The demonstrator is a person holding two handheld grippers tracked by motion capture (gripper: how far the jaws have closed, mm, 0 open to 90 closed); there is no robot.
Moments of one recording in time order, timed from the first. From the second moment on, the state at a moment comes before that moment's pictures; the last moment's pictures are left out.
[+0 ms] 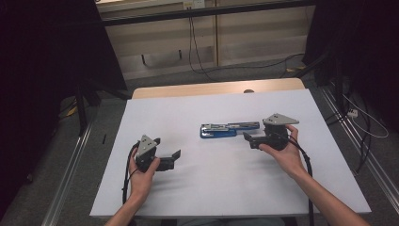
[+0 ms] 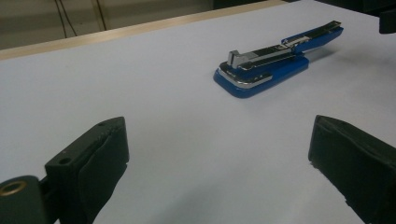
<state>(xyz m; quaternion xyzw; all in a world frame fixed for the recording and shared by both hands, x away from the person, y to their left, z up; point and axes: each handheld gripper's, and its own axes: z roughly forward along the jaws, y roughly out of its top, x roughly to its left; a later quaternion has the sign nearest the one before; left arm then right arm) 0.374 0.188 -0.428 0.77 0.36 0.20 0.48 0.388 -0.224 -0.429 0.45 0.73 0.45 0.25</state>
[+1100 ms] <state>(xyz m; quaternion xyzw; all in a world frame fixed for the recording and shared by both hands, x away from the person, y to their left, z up) 0.420 0.132 -0.422 0.78 0.34 0.20 0.48 0.380 -0.238 -0.436 0.45 0.73 0.45 0.24</state>
